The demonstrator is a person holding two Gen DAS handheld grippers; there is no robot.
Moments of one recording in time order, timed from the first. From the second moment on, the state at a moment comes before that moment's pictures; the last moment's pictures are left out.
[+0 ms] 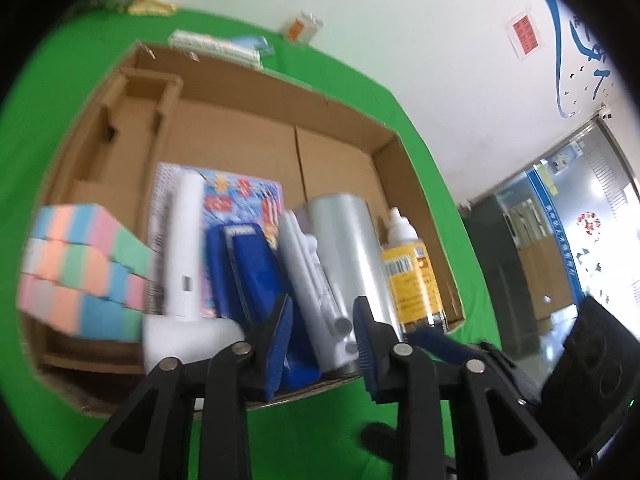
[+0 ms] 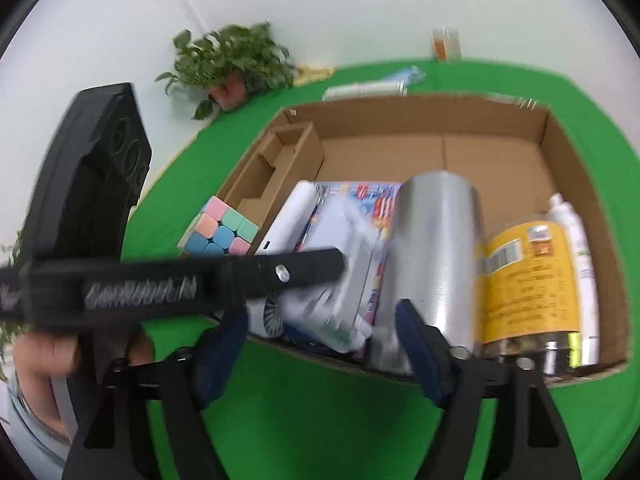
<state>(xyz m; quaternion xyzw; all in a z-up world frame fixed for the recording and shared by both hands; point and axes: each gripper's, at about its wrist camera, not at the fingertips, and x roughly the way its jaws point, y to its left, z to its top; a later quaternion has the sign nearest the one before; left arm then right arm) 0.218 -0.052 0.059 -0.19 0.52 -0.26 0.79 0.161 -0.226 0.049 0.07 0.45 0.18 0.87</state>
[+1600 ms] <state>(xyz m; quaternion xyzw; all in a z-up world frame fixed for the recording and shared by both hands) 0.054 -0.101 0.076 0.00 0.34 -0.04 0.94 0.019 -0.289 0.048 -0.02 0.31 0.02 0.95</state>
